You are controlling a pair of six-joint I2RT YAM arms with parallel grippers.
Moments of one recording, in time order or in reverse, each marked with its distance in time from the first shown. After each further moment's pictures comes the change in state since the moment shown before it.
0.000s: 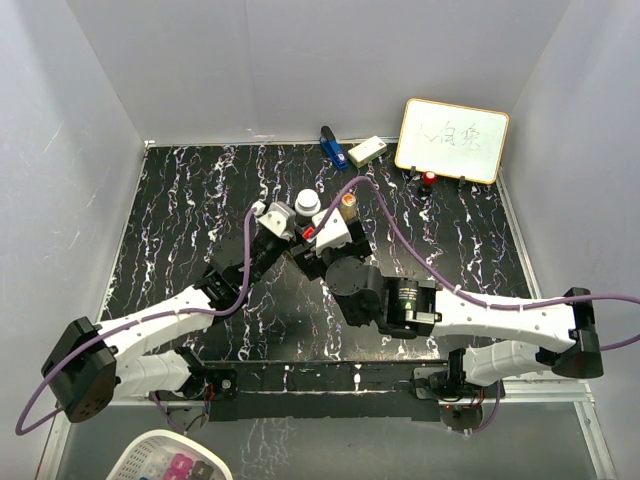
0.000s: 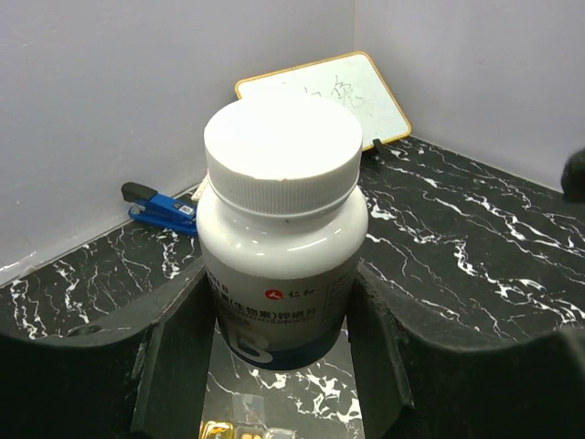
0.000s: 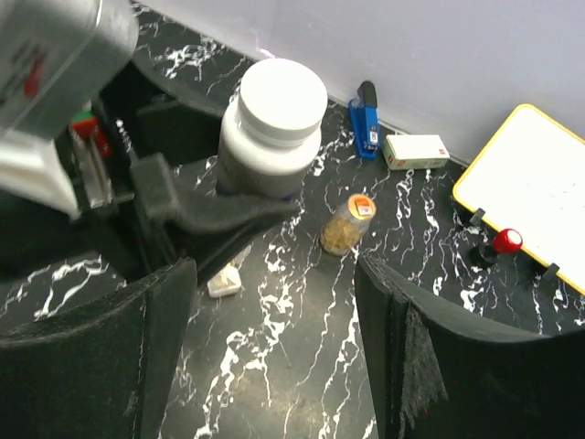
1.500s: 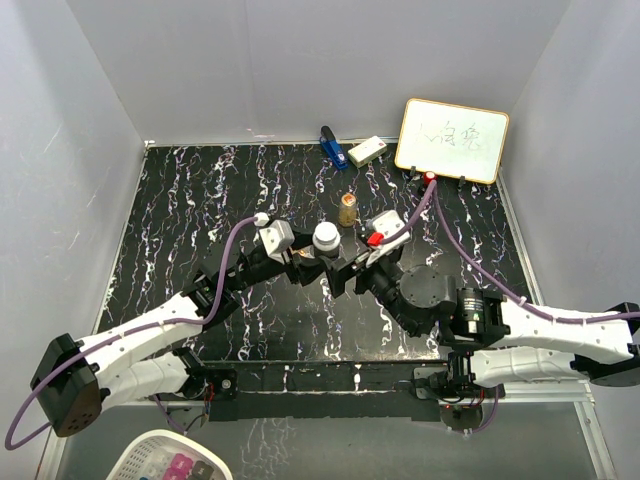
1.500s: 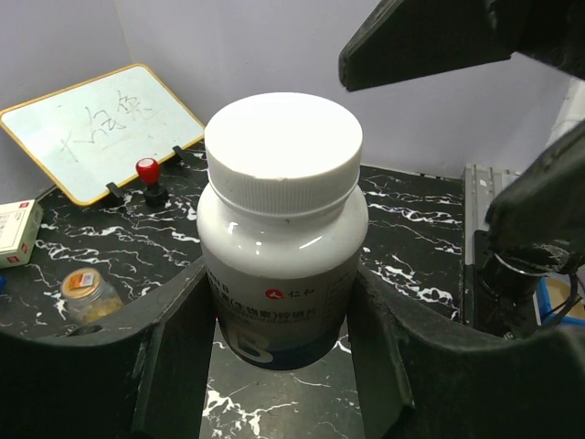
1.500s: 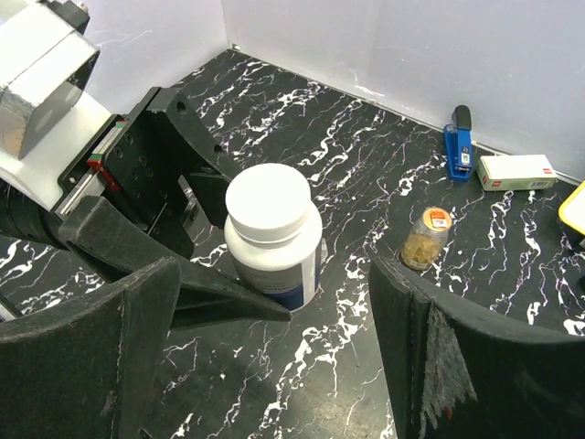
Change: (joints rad) left arm -0.009 -0.105 -0.001 -0.100 0.458 -0.145; right arm 0.059 -0.315 -0.109 -0.047 -0.180 0.105
